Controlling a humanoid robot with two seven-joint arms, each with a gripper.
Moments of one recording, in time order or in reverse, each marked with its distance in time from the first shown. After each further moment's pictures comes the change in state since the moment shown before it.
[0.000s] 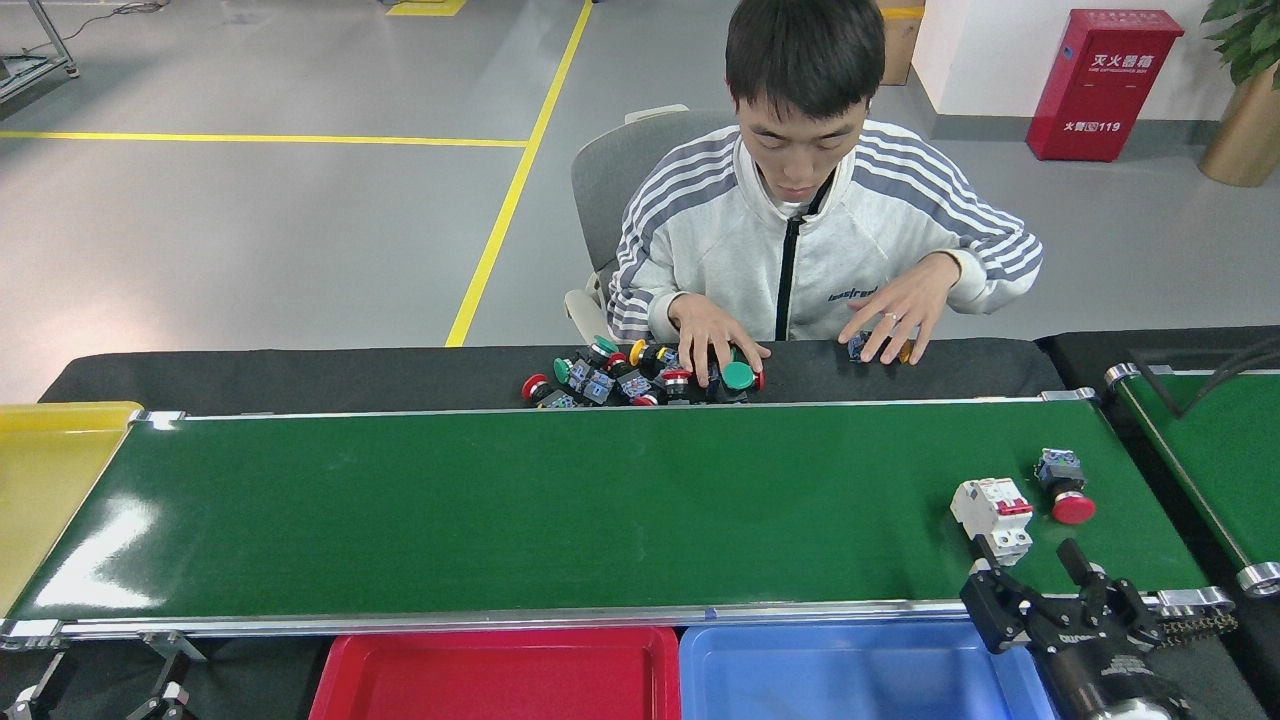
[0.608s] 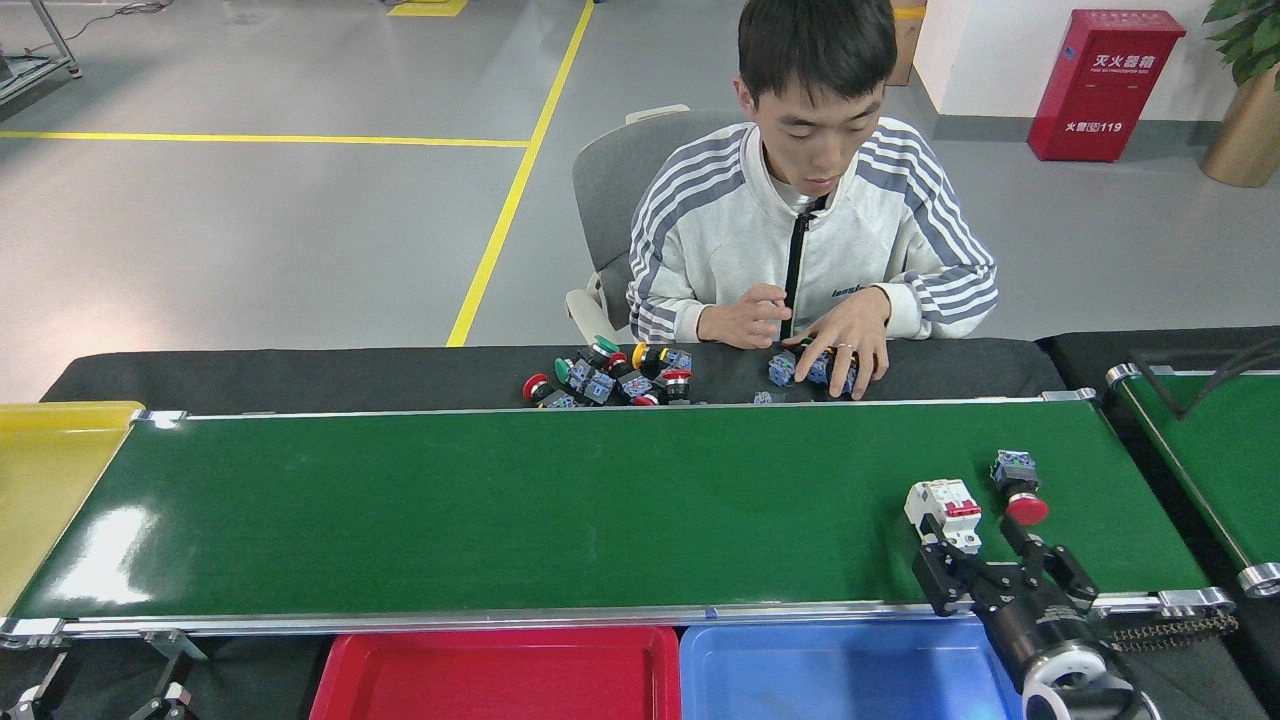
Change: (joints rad) left arm 0.000 0.000 -0.002 0.000 0.000 -0.002 0.000; right arm -0.111 -0.004 0.112 0.121 0.094 0.082 0.052
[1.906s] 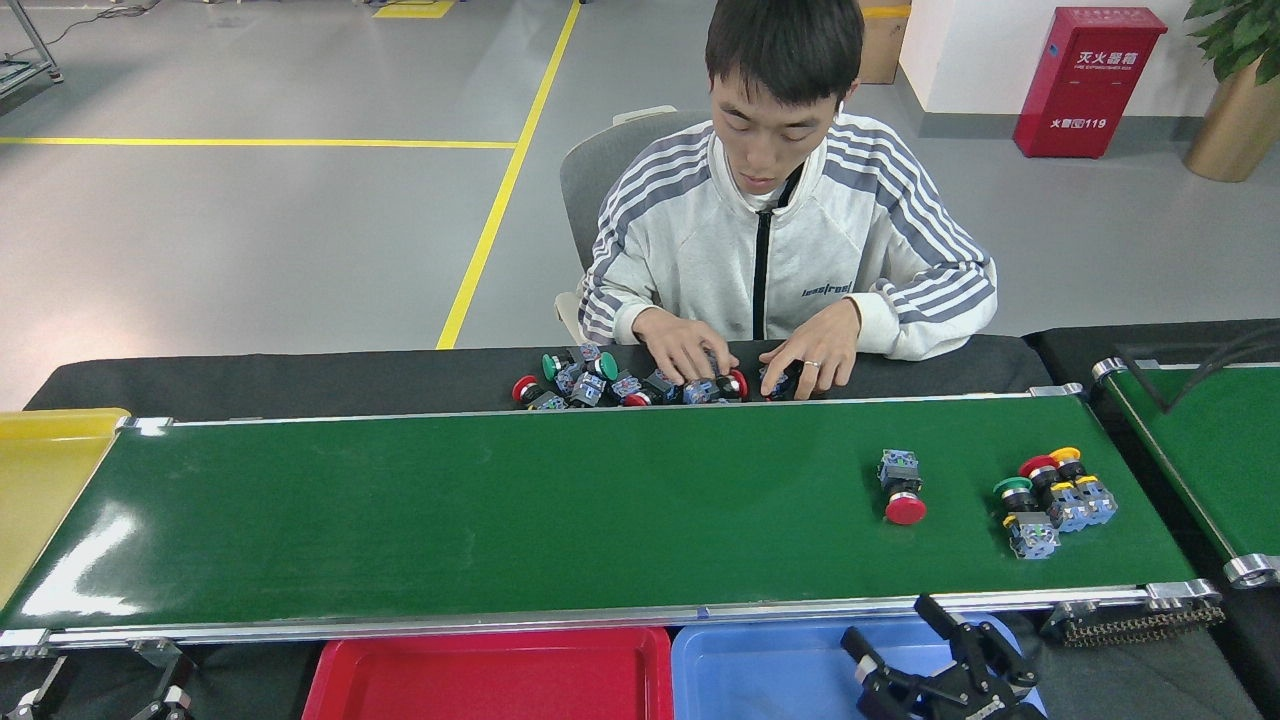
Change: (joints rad) left arm 0.001 0.000 0.001 0.000 0.000 -0.001 0.001; right arm 0.156 0.116 -0.111 -0.177 -0.079 -0.198 -0.018
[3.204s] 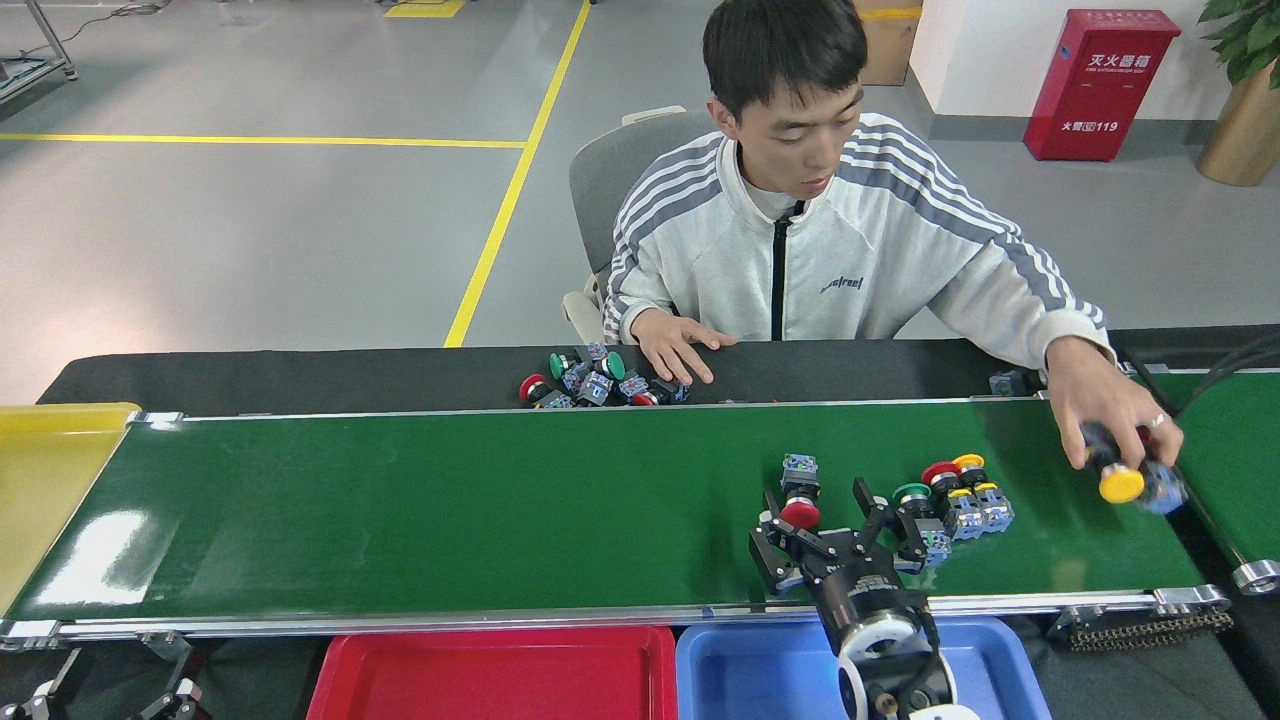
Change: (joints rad) left arm -0.014 0.000 -0.021 0.010 -0.002 0.000 0.001; right arm -0.292 0.002 0.477 0.331 0.257 0.508 -0.113
